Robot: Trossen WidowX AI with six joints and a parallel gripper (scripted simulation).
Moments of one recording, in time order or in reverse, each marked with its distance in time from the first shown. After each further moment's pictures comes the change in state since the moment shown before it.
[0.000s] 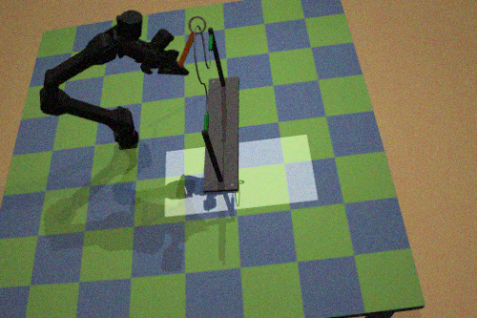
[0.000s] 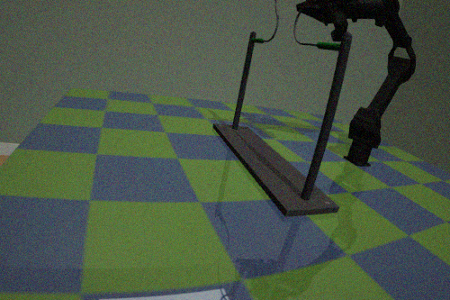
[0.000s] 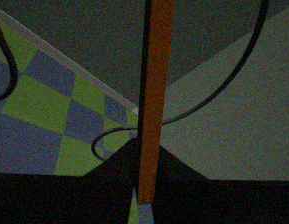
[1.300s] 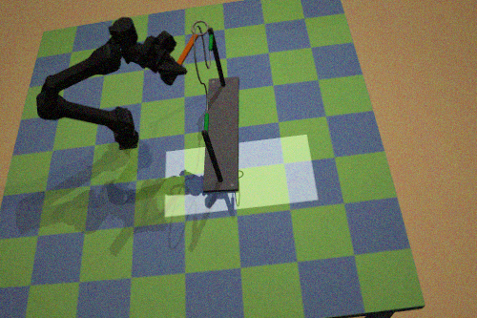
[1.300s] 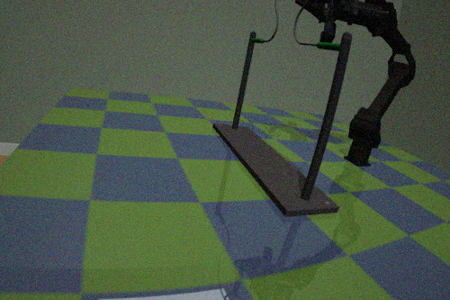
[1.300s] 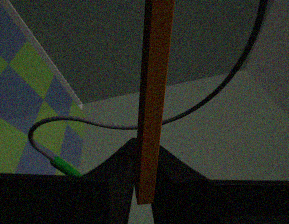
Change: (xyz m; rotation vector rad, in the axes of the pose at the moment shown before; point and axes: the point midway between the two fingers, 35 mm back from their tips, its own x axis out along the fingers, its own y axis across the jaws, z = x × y) arm 0.000 -0.016 0.003 -0.435 -0.059 -0.243
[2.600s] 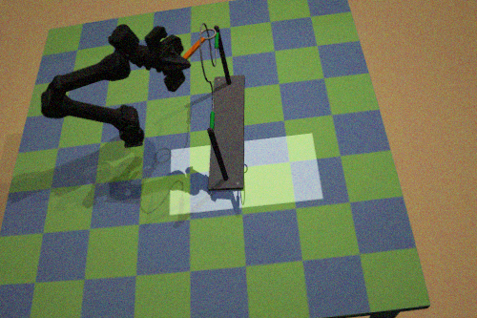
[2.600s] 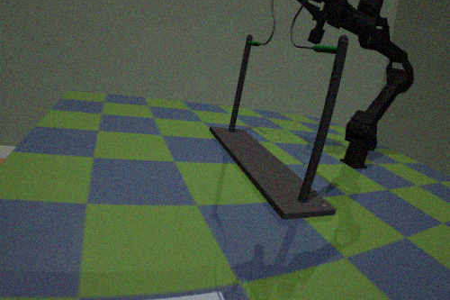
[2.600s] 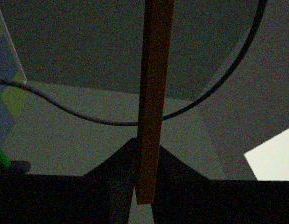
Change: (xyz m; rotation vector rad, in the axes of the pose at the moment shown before) arm 0.000 -0.015 0.001 -0.373 -0.039 -0.212
